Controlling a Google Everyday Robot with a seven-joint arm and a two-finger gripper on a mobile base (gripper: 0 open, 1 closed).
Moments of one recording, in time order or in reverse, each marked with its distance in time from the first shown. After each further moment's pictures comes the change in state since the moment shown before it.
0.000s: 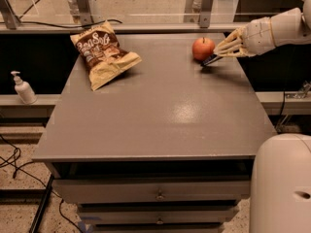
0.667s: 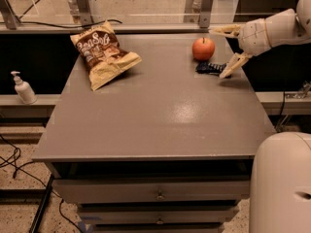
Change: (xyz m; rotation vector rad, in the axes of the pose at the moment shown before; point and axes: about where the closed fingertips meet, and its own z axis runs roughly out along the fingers) arm -0.002 0.002 0.010 -0.025 0.007 0.021
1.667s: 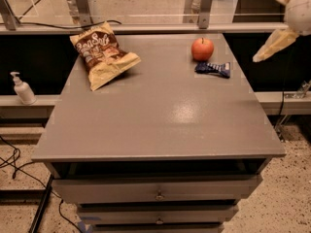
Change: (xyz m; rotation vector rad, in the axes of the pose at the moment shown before) arm -0.051 -0.027 -0.130 0.275 0.266 0.160
